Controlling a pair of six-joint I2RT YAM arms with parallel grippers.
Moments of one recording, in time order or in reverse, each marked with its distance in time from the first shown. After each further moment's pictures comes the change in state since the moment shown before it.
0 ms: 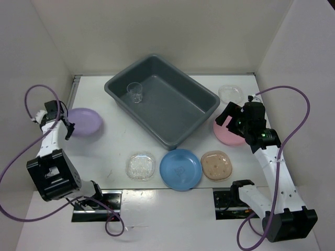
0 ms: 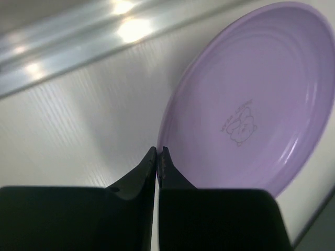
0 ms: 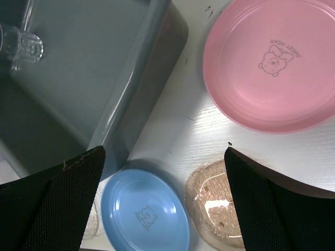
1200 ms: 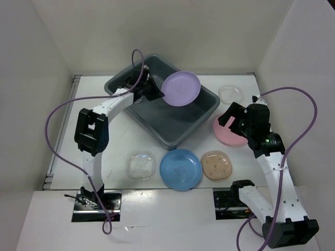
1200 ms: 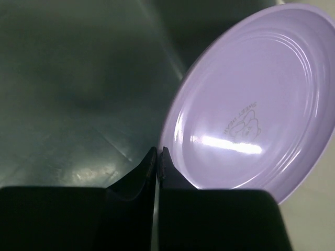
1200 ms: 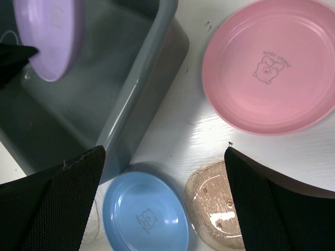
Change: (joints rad) left arm -0.798 0.599 0.746 0.272 0.491 -0.113; right arm 0.000 -0.062 0.010 -0.019 0.021 -0.007
